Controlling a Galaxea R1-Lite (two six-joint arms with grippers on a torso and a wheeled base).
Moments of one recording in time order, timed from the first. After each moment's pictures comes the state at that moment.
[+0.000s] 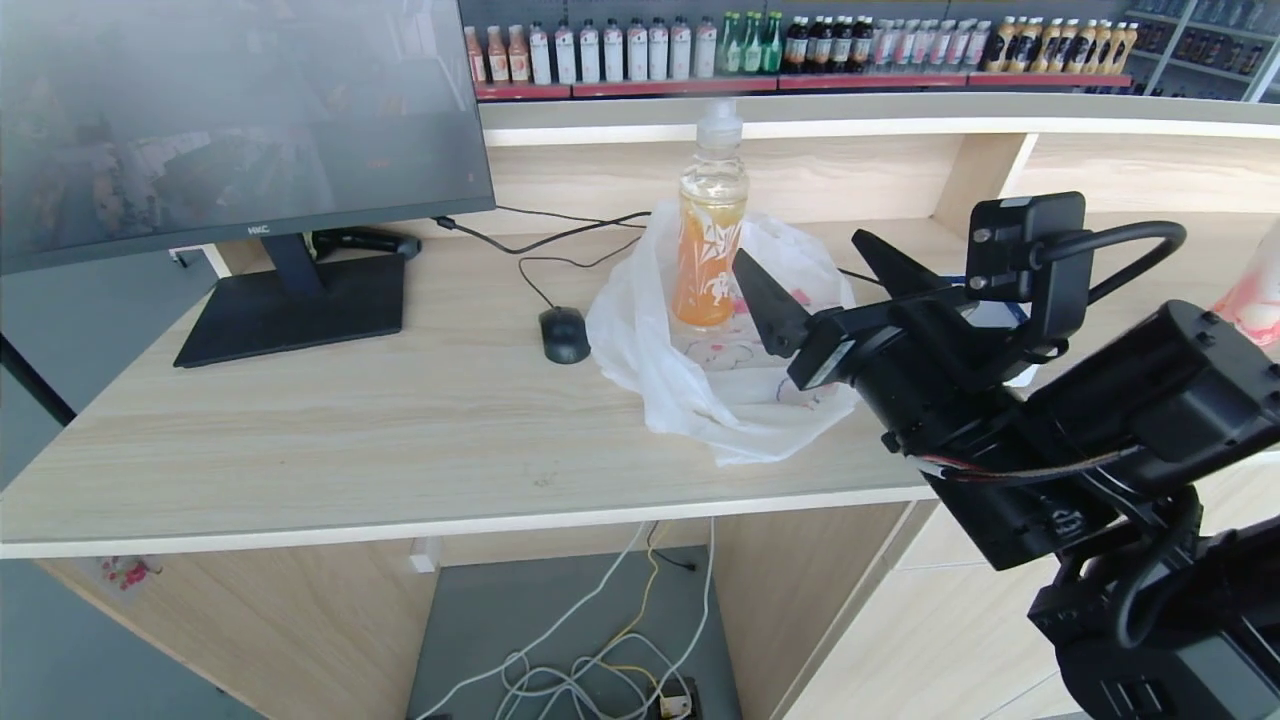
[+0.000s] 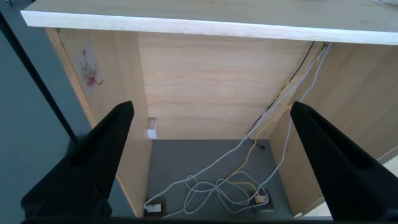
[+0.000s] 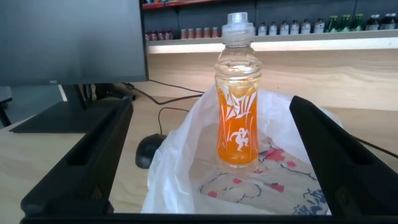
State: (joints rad) left arm 0.00 0.00 0.00 0.00 0.00 0.00; right arm 0.71 1.80 -0.73 -1.57 -0.24 -0.13
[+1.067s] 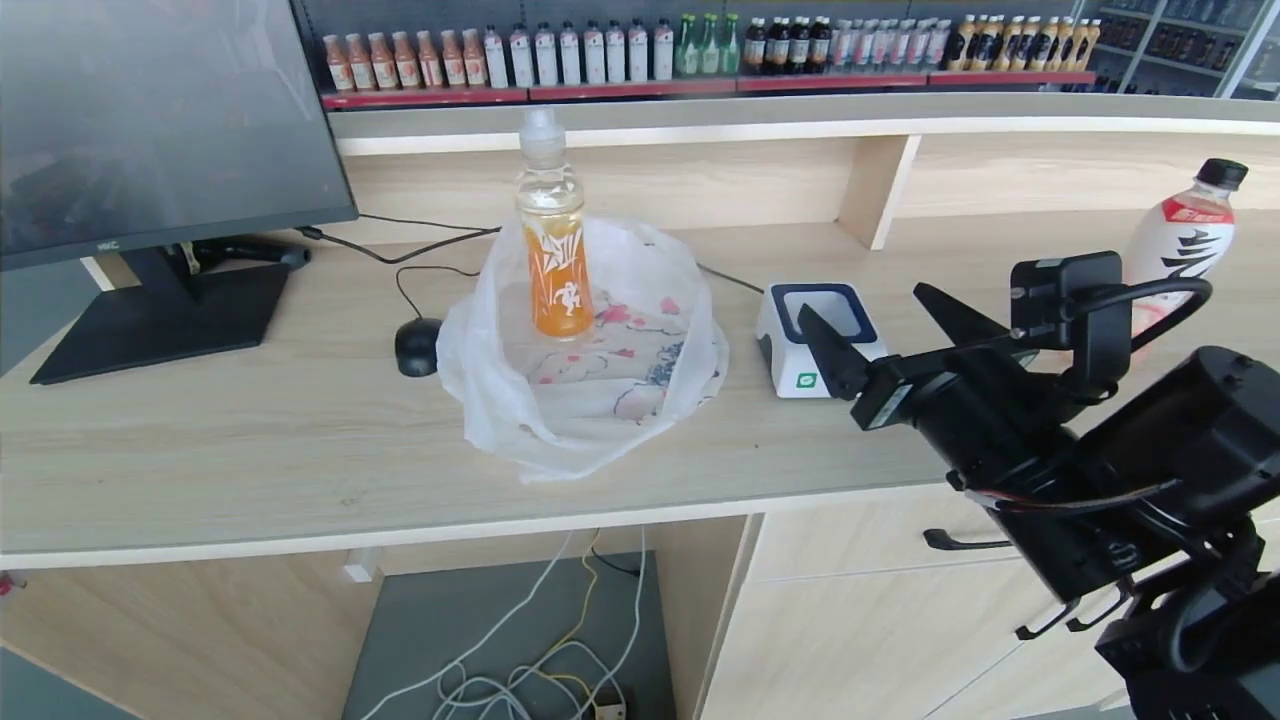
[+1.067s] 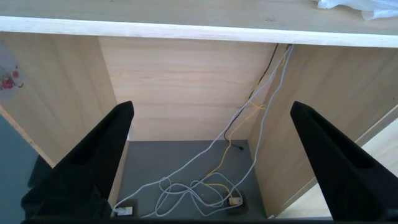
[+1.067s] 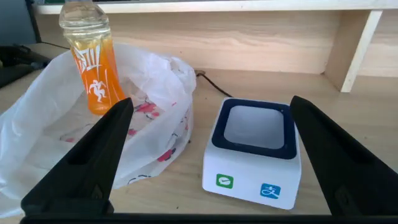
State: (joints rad) left arm 0.00 0.00 0.00 0.00 0.00 0.00; right arm 0.59 1.76 -0.55 -1.57 -0.26 -0.13
